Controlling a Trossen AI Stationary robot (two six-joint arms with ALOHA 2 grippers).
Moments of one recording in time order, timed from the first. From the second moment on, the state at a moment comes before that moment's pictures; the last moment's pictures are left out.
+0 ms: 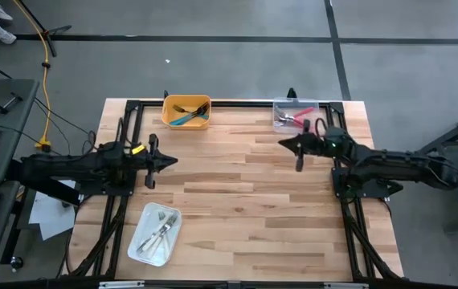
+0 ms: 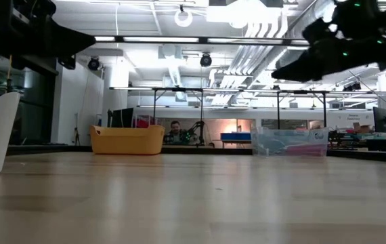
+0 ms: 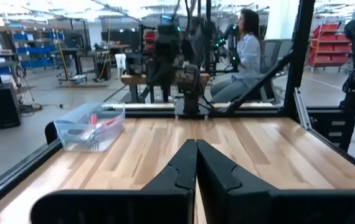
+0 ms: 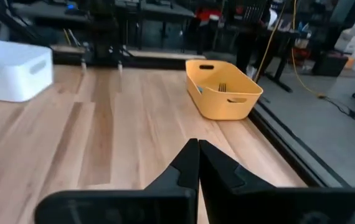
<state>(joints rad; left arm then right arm) 0.06 0.25 0.09 0.20 0.01 0.02 -0.39 0.80 0.25 0.37 -0.15 -0.18</state>
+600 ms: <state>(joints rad) 0.06 0.00 0.09 -0.07 -0.03 0.03 -0.38 0.24 0.01 0.23 -0.10 -0.12</state>
